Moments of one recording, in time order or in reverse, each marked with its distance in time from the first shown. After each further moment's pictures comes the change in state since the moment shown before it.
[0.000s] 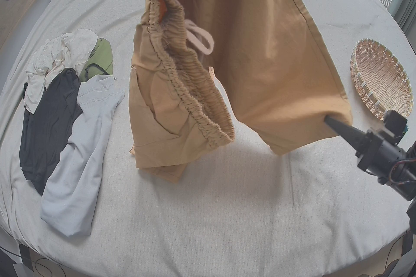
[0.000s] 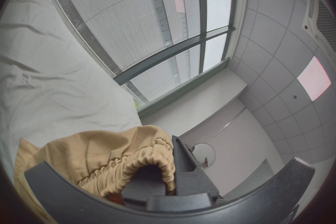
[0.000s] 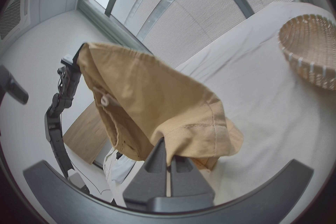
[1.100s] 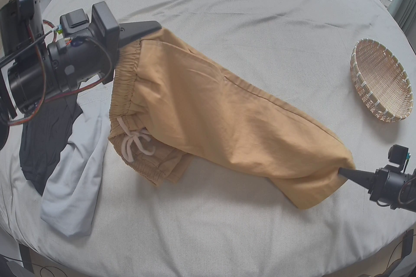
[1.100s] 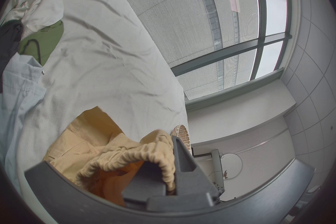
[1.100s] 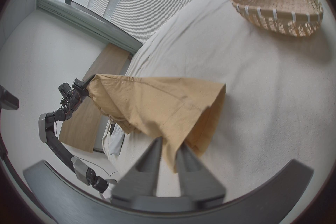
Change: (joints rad) left arm 0.324 -0.114 0.728 -0.348 -0.050 -0.189; right arm -0.168 -0.089 0.116 0.369 0.183 0.015
